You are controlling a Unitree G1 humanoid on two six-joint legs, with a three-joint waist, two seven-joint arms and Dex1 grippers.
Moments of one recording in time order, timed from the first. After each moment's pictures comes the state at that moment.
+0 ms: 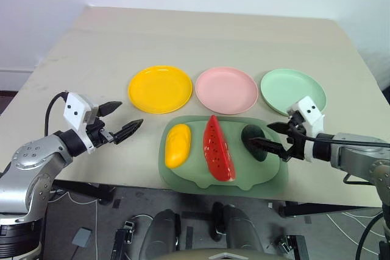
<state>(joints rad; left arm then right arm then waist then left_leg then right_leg) -0.05 0.71 0.33 -0.37 -0.59 0.52 -0.73 -0.22 -0.82 -0.23 -0.54 0.89 1.24 0.43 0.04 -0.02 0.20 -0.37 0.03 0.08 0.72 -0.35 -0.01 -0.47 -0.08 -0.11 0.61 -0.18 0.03</state>
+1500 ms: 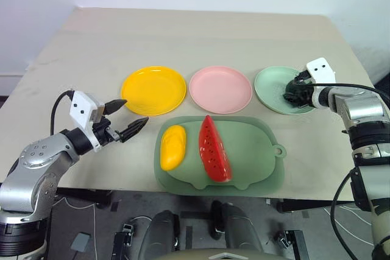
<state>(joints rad) -0.04 0.70 0.31 -0.41 -0.59 0.52 -0.69 -0.86 -0.80 0.13 0.64 0.13 0.58 0.63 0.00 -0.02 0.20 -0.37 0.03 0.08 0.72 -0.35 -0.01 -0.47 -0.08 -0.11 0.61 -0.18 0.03</state>
